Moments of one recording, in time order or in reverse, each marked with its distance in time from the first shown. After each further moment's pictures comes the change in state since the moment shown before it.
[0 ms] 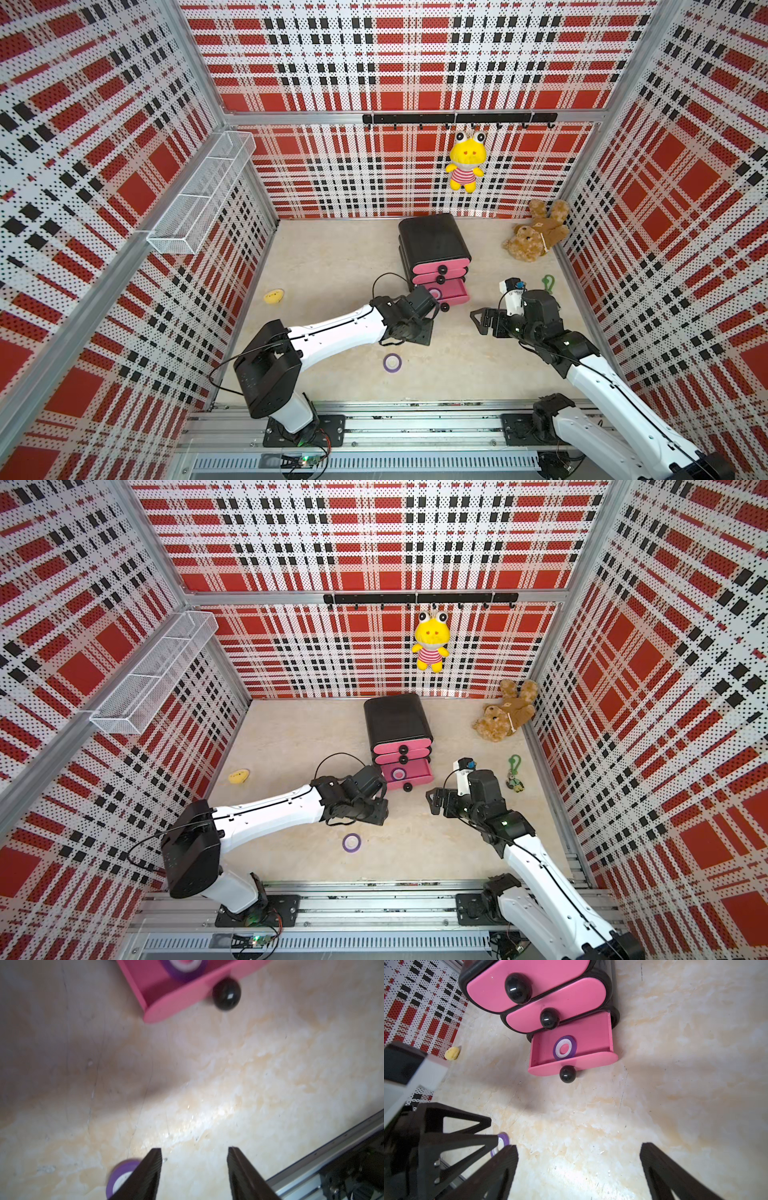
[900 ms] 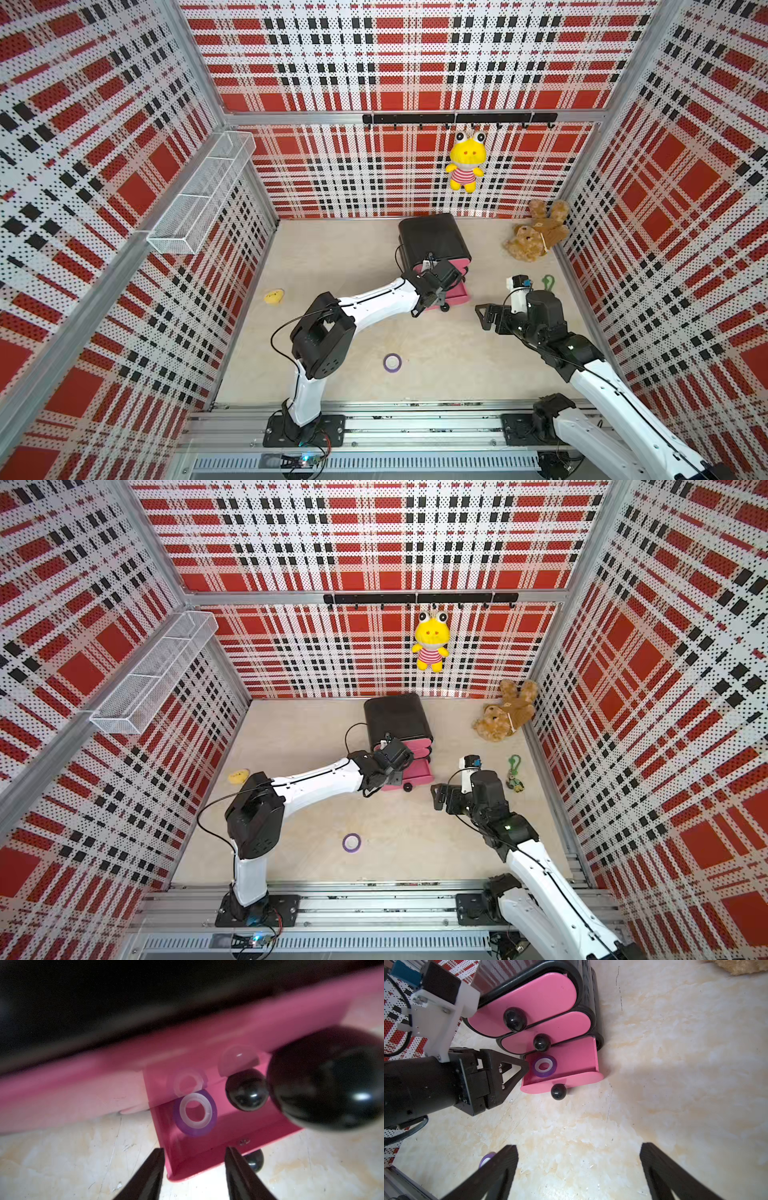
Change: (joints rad) left arm 0.065 0.391 0.444 0.051 -0.387 0.029; right arm 0.005 -0.051 0.000 0.030 0.112 0.000
